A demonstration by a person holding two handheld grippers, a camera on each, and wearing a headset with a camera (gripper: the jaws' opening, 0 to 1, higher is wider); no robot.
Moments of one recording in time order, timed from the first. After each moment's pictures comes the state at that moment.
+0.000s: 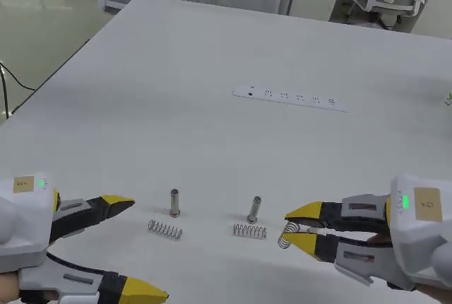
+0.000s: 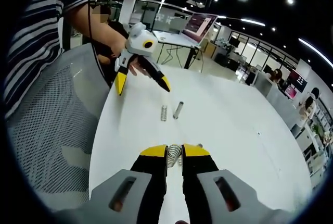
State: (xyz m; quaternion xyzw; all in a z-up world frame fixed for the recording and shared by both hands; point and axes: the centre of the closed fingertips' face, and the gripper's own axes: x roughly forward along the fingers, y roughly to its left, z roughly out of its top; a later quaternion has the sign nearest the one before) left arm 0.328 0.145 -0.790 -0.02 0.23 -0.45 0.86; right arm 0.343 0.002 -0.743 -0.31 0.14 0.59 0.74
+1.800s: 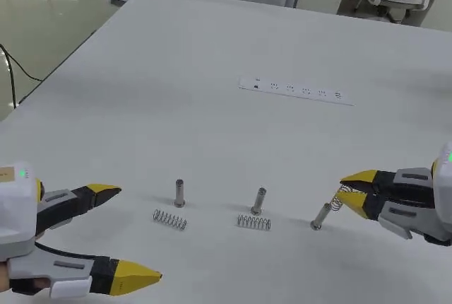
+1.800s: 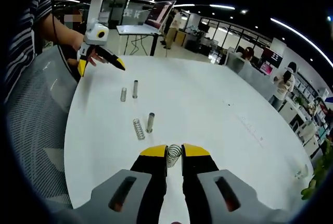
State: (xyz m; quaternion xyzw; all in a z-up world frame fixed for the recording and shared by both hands) left arm 0.329 0.163 -0.786 -0.04 0.22 -0.42 0.88; right arm 0.414 -0.067 -0.750 -0.28 0.18 0.48 0.81
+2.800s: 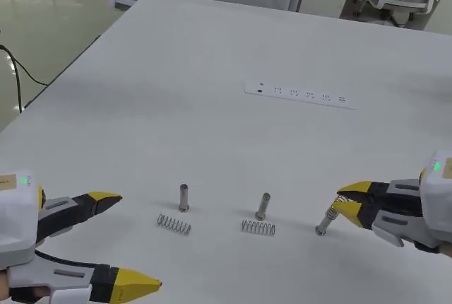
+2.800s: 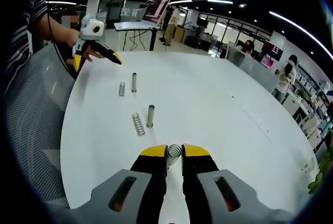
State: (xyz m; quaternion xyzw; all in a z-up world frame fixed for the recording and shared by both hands) left arm 0.325 0.169 -0.789 -0.04 0.22 -0.41 0.88; right arm 0.419 -0.065 -0.779 -0.27 0.21 0.48 0.81
